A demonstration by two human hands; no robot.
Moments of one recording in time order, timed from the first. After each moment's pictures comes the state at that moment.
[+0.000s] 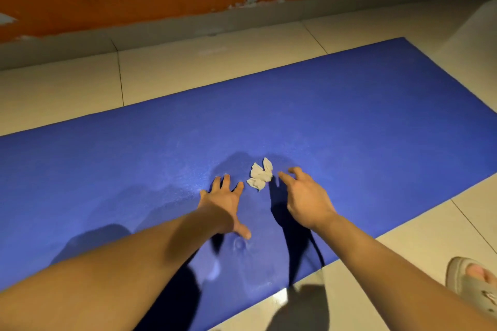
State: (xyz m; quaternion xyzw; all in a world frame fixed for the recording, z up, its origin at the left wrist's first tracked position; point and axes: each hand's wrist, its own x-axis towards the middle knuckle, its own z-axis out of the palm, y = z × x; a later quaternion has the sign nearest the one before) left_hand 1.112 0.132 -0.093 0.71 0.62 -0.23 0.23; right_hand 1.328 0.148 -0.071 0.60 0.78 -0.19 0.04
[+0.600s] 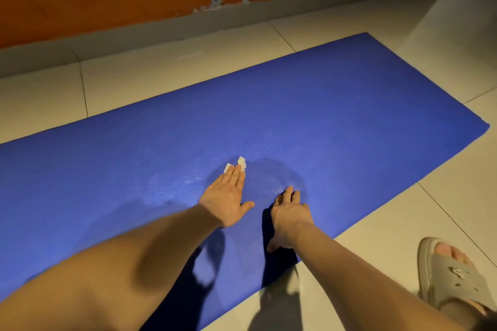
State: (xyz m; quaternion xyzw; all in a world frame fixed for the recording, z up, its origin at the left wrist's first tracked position) left_hand 1.156 0.159 -0.141 0.83 0.52 -0.10 0.18; right_hand 1.337 0.116 -0.088 0.60 0.70 -0.15 0.36
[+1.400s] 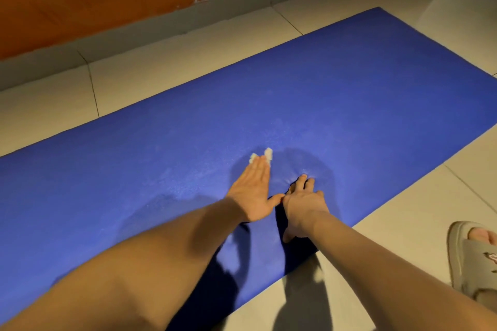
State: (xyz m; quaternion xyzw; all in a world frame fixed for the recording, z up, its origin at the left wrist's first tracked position) left_hand 1.184 0.156 -0.158 0.84 0.49 -0.01 0.23; right_hand 1.336 0.117 -0.091 0.60 0.69 -0.16 0.37
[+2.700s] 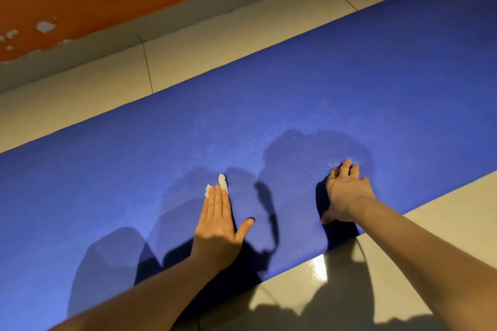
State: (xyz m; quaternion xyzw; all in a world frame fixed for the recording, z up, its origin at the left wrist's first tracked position) left_hand 1.050 -0.010 -0.156 0.74 0.66 0.07 0.07; right_hand 1.335 0.113 -0.087 0.62 0.69 -0.16 0.34
